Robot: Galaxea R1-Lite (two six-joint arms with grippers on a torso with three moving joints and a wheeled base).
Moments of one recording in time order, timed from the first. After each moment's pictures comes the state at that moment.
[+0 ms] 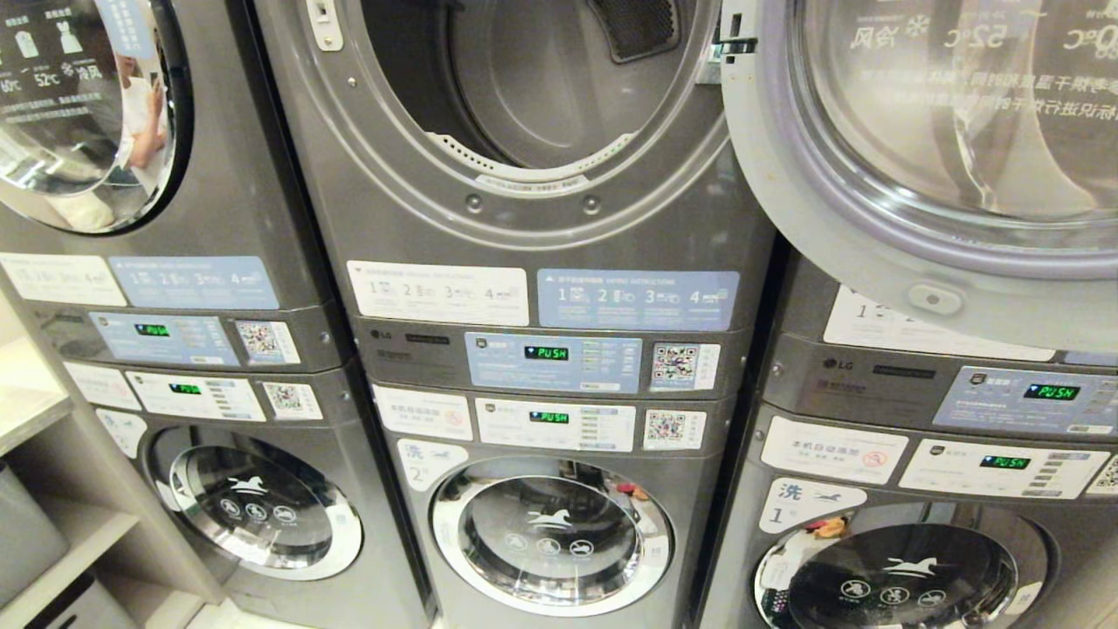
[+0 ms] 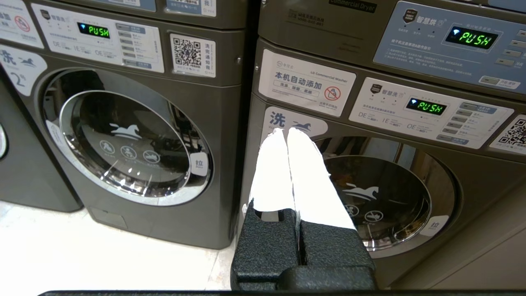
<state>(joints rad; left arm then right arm) -0.01 0.00 0.00 -0.01 0.06 -0.21 0.00 0.00 -0.04 0.12 0.05 -0.12</state>
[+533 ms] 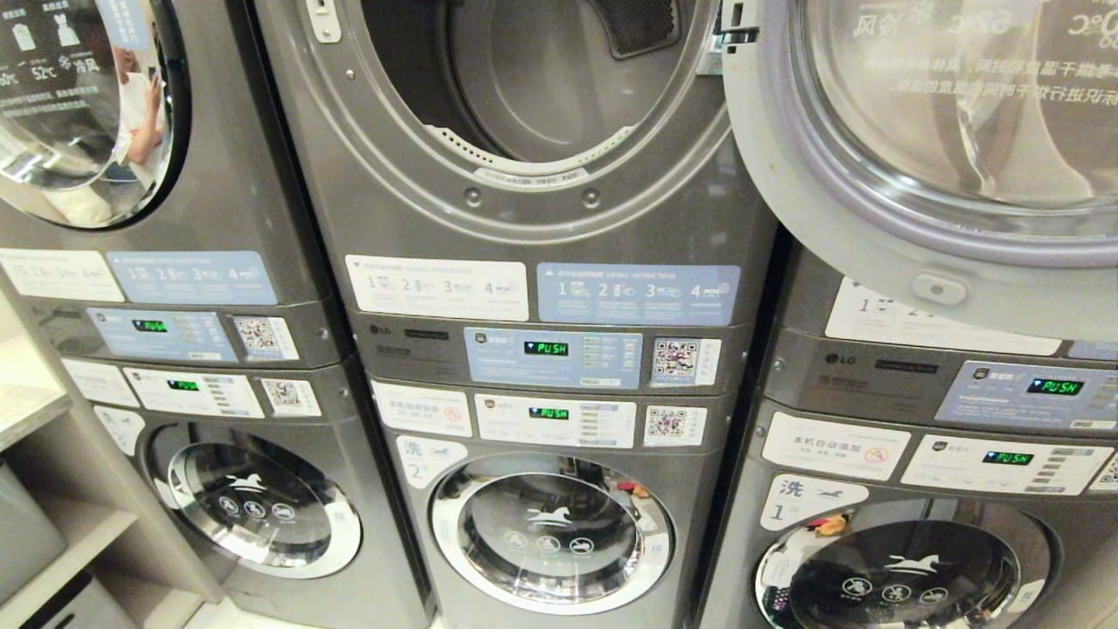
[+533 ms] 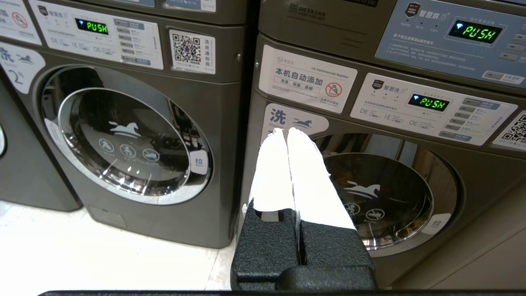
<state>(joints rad) -0.01 0.00 0.00 -0.01 0.06 -0.20 0.00 0.00 -0.04 0.12 0.05 -0.12</state>
